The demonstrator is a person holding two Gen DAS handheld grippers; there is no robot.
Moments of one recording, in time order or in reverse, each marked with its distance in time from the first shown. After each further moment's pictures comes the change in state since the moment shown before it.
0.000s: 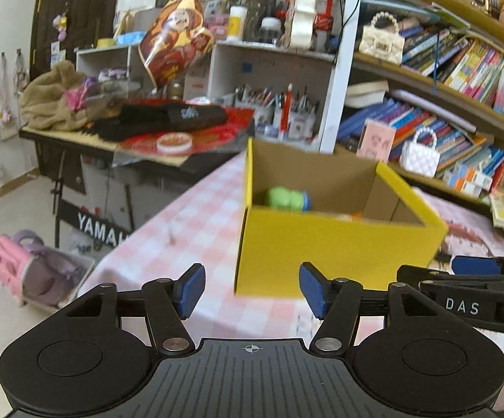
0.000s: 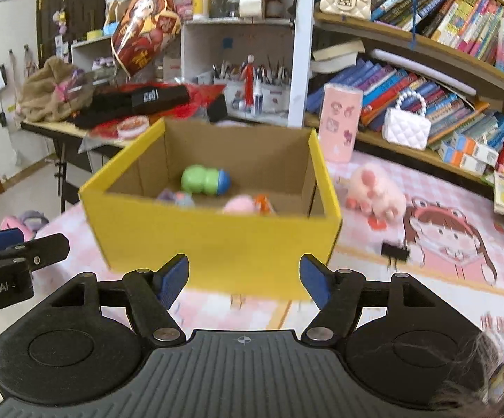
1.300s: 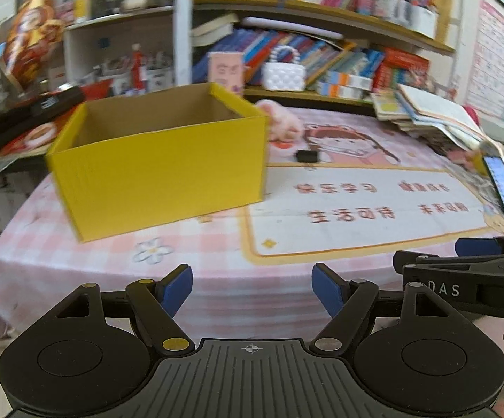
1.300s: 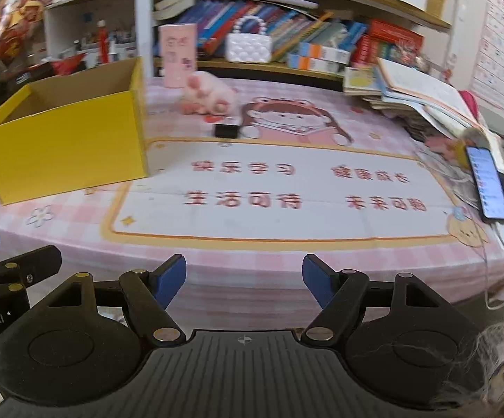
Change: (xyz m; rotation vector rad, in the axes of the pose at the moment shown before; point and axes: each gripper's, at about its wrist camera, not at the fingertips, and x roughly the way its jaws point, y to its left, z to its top) left arm -0.019 -0.115 -0.058 0.316 0.143 -0.313; right arm -0.077 -0.084 -0.101 0.266 0.119 -0.375
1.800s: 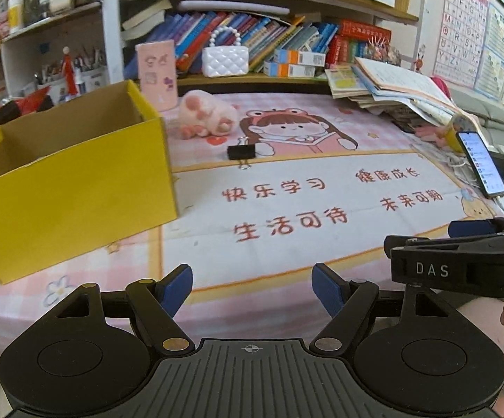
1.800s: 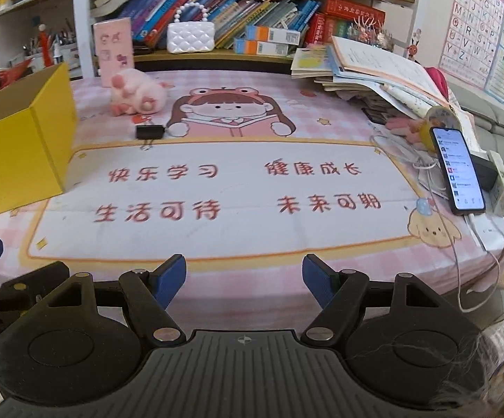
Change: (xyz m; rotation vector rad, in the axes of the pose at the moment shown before) left arm 0.058 -0.063 0.030 0.079 0.058 -0.085; right arm 0.044 -0.065 0.028 0.051 0.048 -0.071
